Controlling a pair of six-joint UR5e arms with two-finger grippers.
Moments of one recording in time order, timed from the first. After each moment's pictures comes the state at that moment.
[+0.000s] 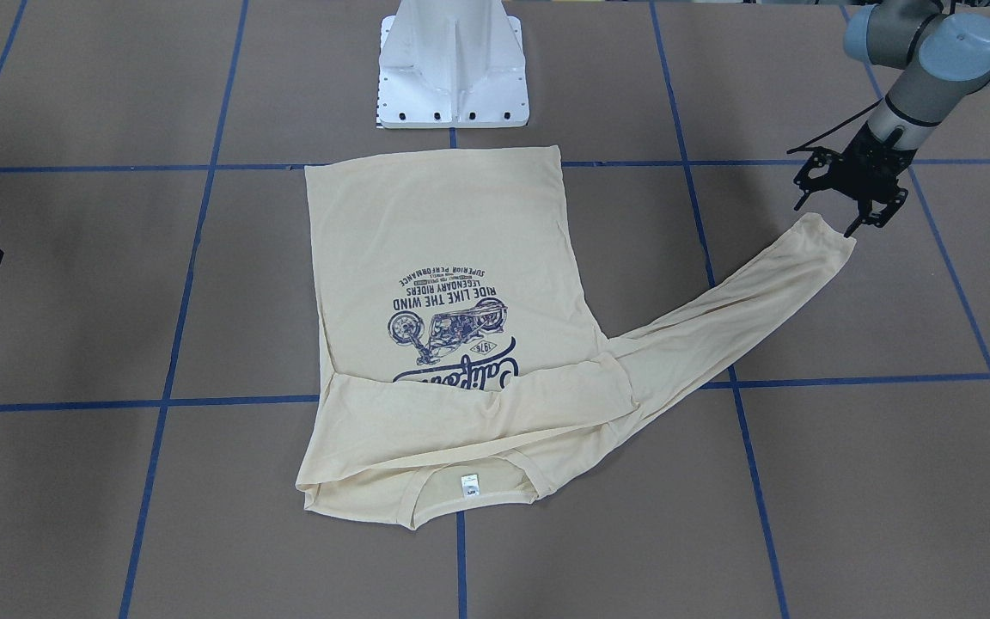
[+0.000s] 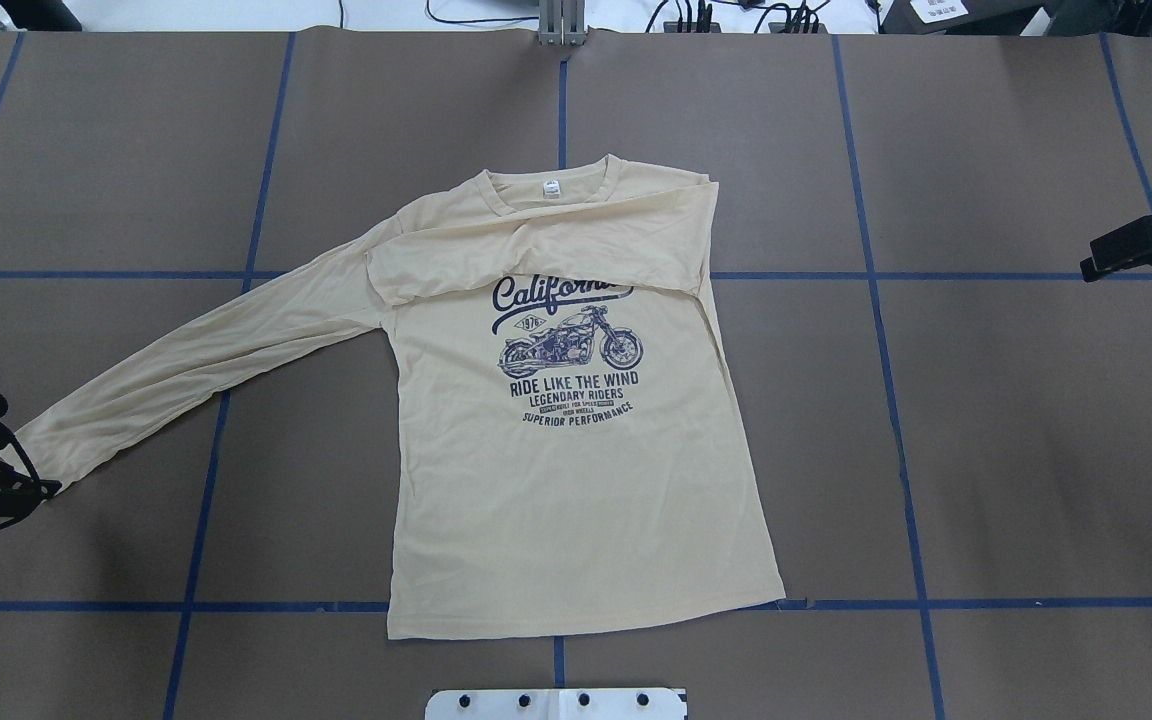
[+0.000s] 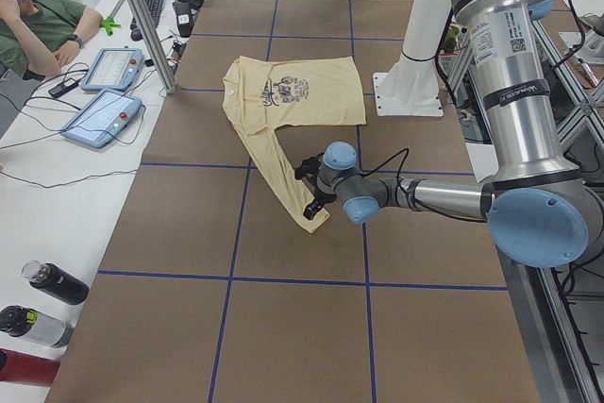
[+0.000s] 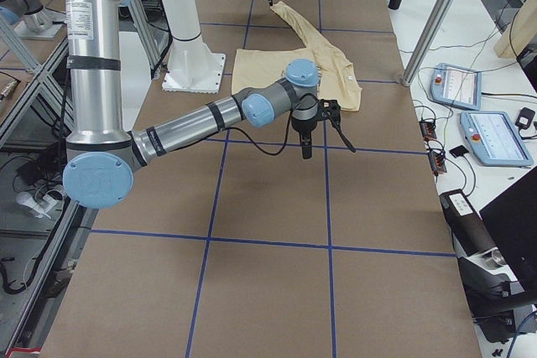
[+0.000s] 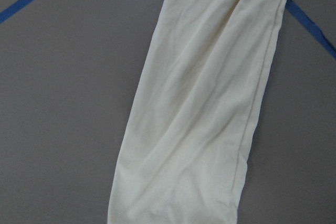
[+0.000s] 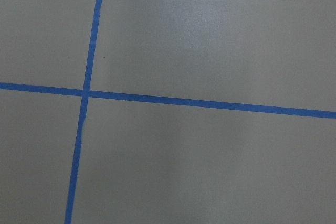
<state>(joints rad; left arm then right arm) -0.70 -1.26 -1.79 -2.47 -1.95 -0.38 1.17 -1.57 1.97 -1.44 2.22 0.55</state>
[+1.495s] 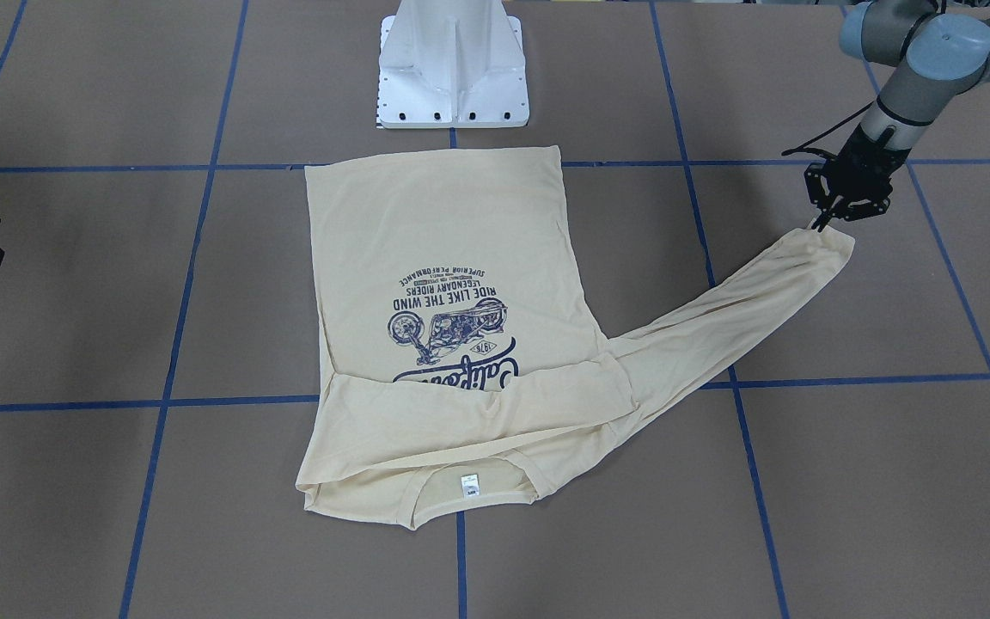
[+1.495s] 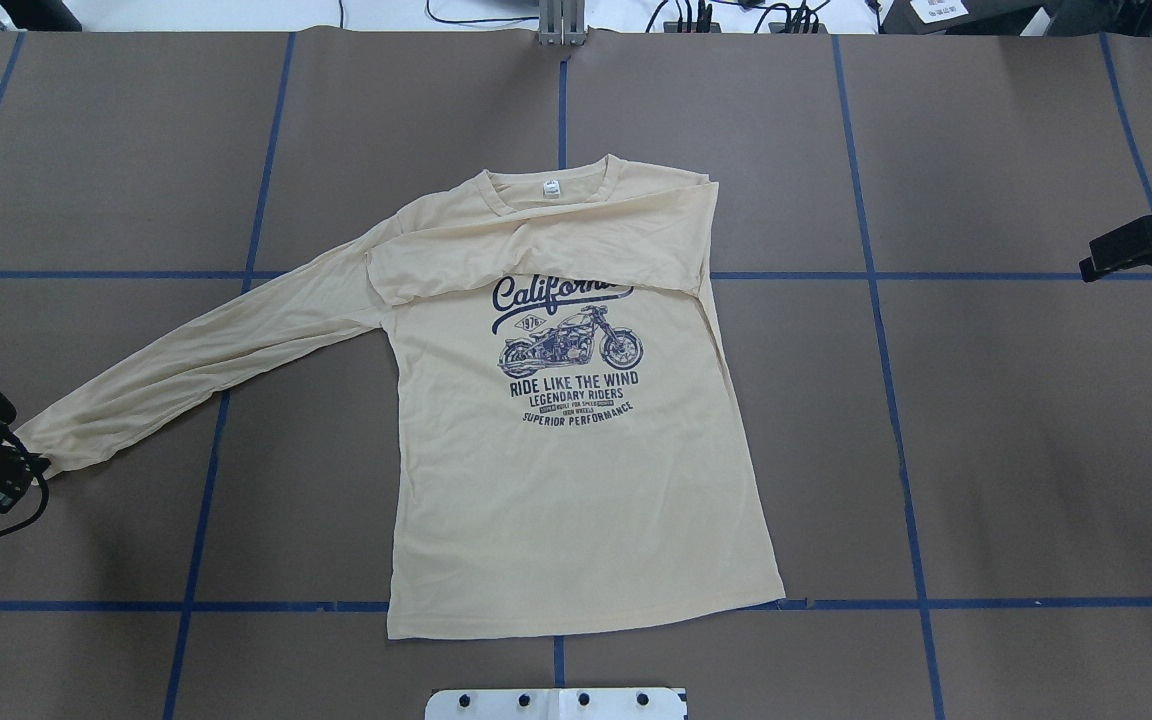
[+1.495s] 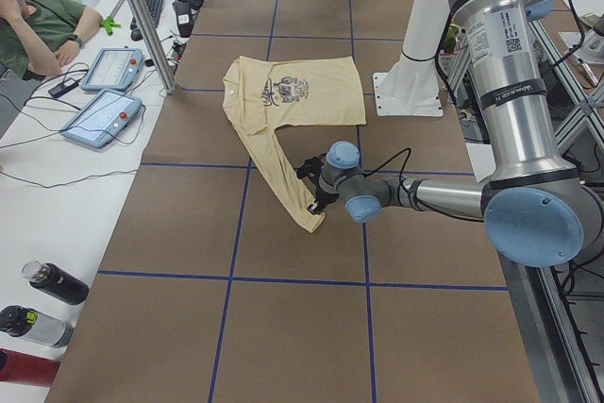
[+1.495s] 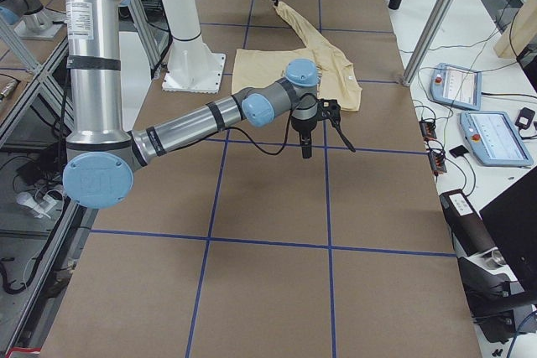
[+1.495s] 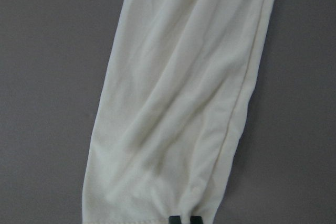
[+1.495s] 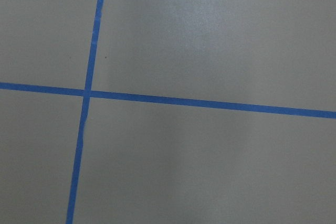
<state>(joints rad) -0.69 -1.26 -1.82 -2.46 -1.90 -0.37 1.17 -1.57 1.97 -1.44 2.22 0.55</state>
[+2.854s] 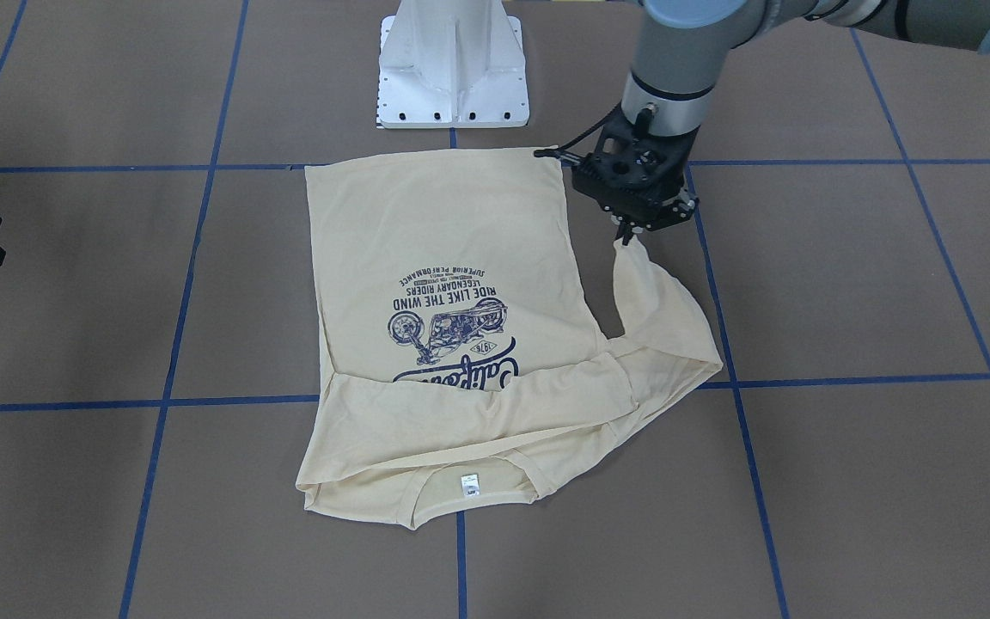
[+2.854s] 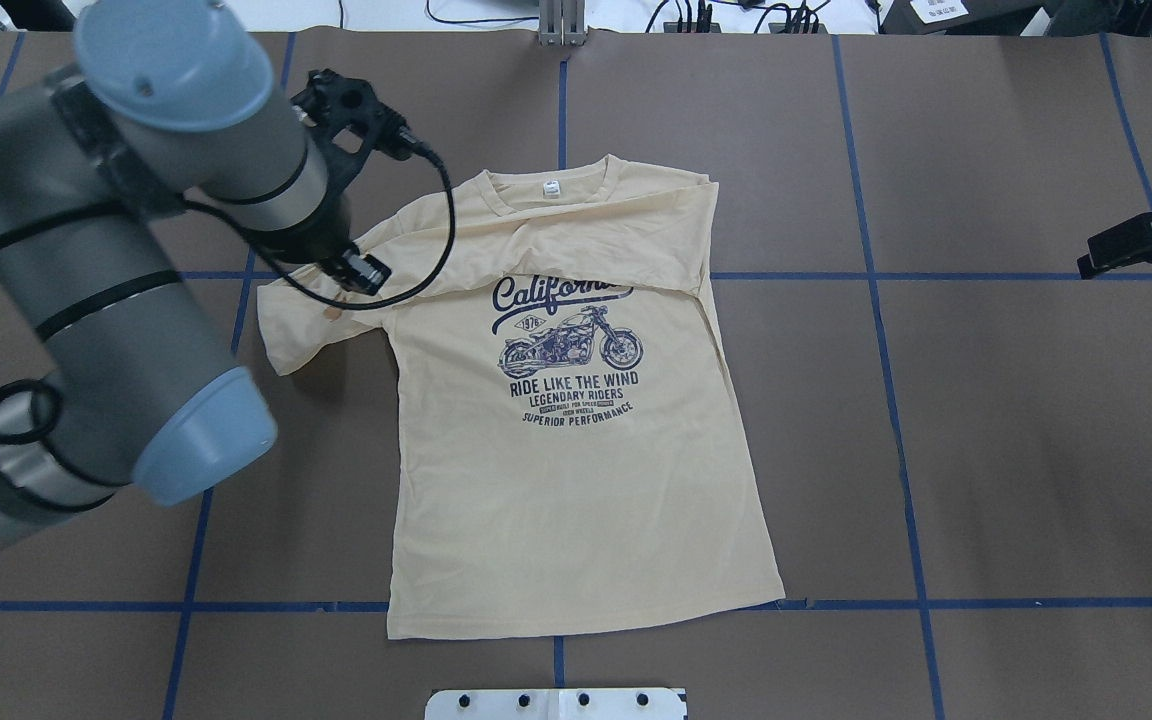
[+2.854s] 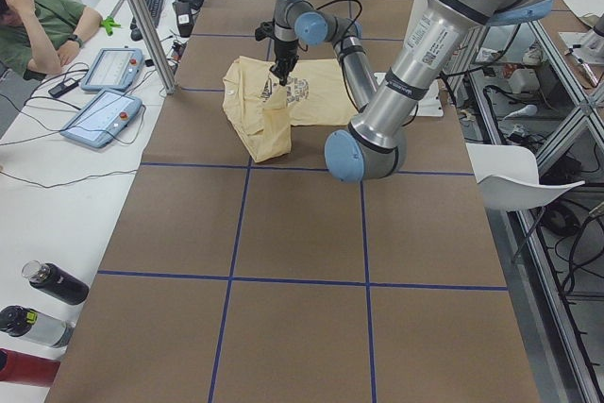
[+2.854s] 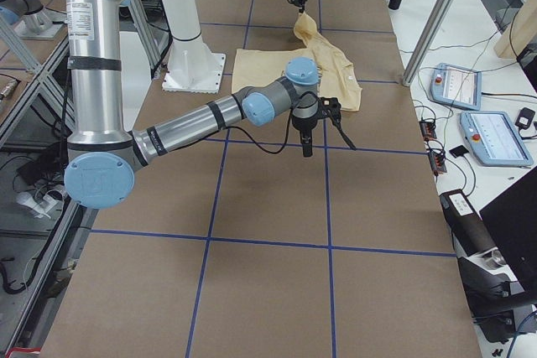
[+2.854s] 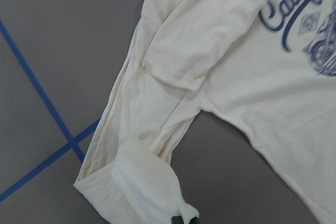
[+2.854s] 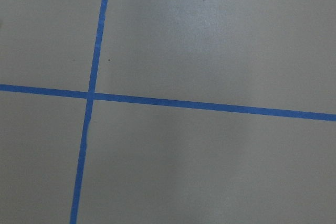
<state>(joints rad) -0.74 -2.32 -1.87 -1.22 -1.96 -0.46 1.17 -1.57 1.98 -1.44 2.22 0.56</state>
